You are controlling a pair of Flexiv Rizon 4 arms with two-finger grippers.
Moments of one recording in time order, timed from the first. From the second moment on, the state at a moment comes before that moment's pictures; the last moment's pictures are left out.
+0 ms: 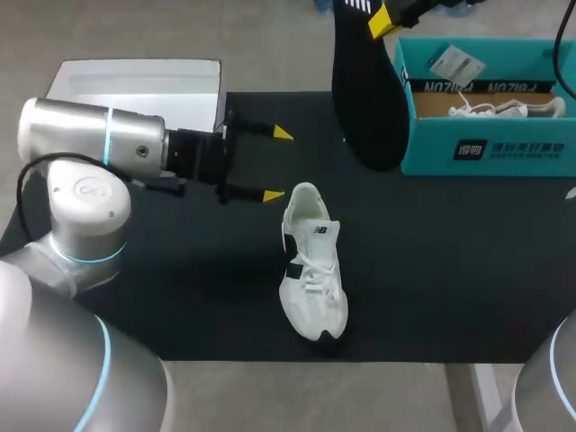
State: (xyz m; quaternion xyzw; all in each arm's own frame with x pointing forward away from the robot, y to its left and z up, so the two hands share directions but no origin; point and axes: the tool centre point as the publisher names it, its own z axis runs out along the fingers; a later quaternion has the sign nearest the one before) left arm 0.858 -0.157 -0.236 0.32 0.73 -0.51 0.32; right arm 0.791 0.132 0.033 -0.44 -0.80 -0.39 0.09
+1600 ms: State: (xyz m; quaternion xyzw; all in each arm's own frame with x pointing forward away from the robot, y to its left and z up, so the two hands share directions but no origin) left arm 0.877 -0.212 -0.200 0.35 0.62 -0.57 0.41; right arm 0.791 0.132 0.033 -0.44 -0.80 -0.39 0.09
